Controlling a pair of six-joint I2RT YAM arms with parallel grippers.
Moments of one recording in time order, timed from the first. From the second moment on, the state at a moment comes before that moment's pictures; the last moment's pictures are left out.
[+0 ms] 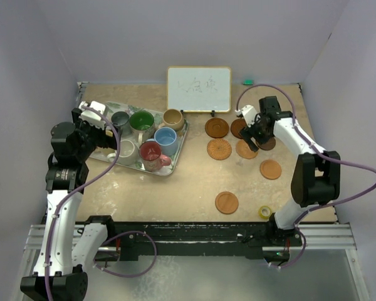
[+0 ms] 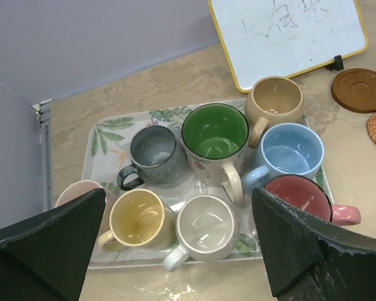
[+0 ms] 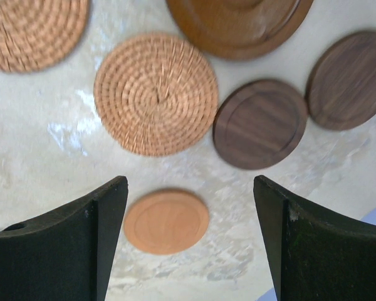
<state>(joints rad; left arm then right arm) 0.03 0.78 0.94 -0.36 0.28 0.21 0.10 1.66 1.26 -0.72 -0.05 -0.64</state>
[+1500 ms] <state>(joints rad) 0.03 0.78 0.87 -0.35 0.37 0.21 0.09 1.61 0.95 -0.77 -0.14 -0.68</state>
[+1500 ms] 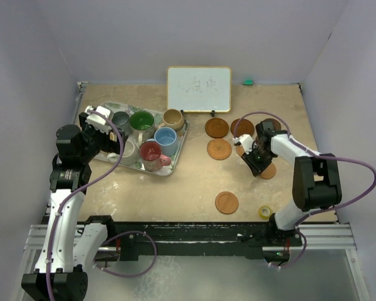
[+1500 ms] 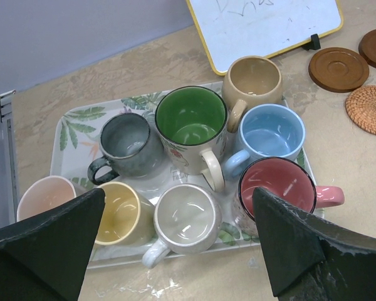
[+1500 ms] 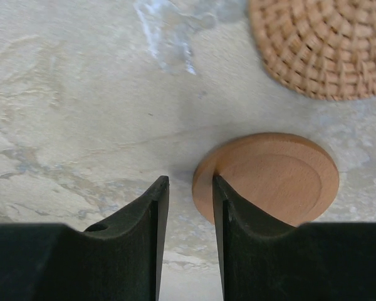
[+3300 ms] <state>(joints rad) 0.03 0.76 0.85 -0.35 0.36 0.21 0.67 1.88 1.26 -0.94 -0.12 -0.62</state>
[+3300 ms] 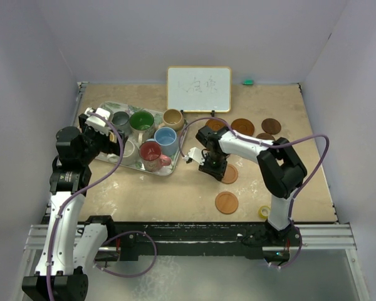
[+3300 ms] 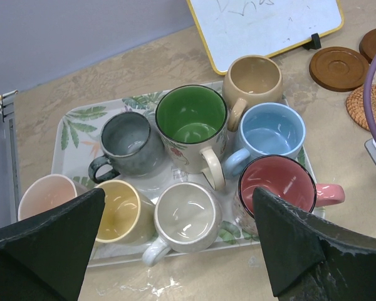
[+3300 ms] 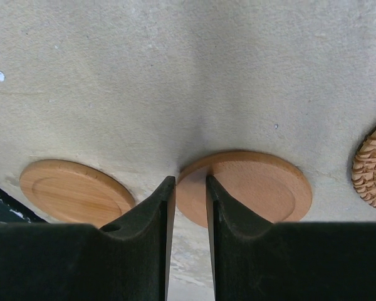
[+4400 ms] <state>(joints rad) 0.03 0.75 0.85 -0.35 0.36 0.21 0.67 1.88 1.33 -0.92 -0.16 -0.62</state>
